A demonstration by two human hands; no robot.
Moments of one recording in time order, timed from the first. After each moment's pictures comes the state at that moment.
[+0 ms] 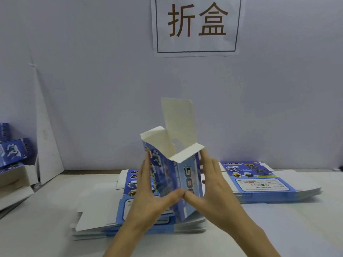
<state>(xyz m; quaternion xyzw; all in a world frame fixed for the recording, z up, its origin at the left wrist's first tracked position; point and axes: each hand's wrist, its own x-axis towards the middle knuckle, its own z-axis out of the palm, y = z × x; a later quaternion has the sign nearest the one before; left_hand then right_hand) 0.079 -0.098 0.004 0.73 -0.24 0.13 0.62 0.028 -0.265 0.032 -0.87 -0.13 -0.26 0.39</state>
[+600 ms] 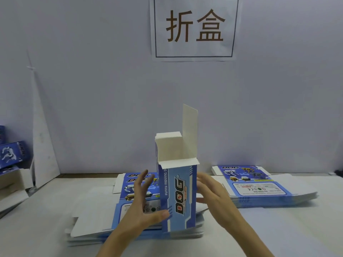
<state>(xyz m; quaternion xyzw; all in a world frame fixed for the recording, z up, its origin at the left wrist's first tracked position) 0.103 -0.079 -0.028 0.67 -0.29 -0.04 0.68 0.046 -0.279 0.015 -0.79 -0.06 -0.15 0.59</state>
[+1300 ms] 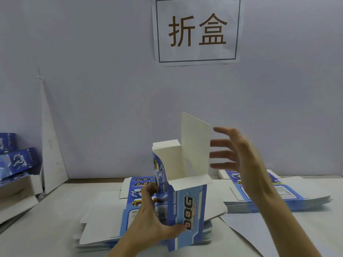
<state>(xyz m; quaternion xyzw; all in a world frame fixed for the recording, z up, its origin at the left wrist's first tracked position) 0.097 -0.084 -0.024 0.76 -0.28 0.02 0.58 0.023 -0.286 0.110 -0.70 -0.11 -0.28 0.65</state>
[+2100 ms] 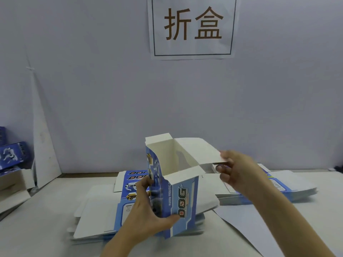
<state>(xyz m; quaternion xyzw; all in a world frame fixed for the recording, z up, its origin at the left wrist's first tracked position) 0.097 -0.089 -0.034 0.76 -0.29 0.05 0.58 0.039 -0.311 0.088 -0.53 0.16 -0.13 0.82</state>
